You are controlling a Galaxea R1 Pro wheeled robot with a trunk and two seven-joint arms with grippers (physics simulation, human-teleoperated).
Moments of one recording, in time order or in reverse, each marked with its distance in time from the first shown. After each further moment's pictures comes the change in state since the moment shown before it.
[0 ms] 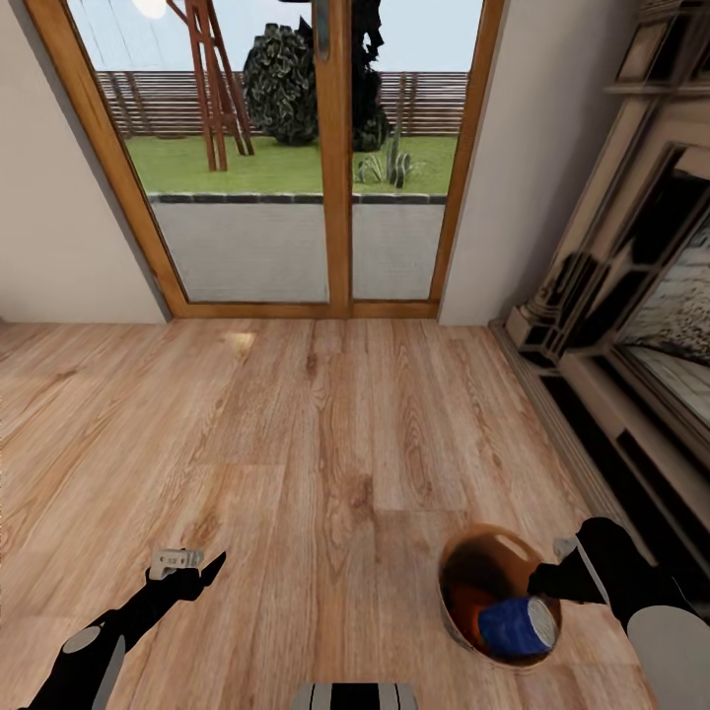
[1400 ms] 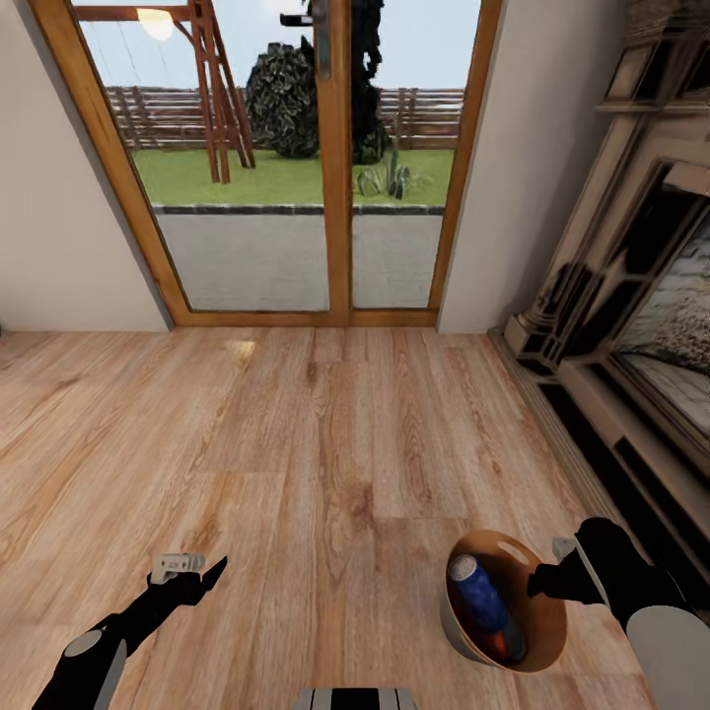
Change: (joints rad) left arm -0.001 0.000 0.000 0.028 0.000 -0.002 0.002; right arm 0.000 0.001 0.006 0.000 0.001 0.000 0.000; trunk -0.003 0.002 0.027
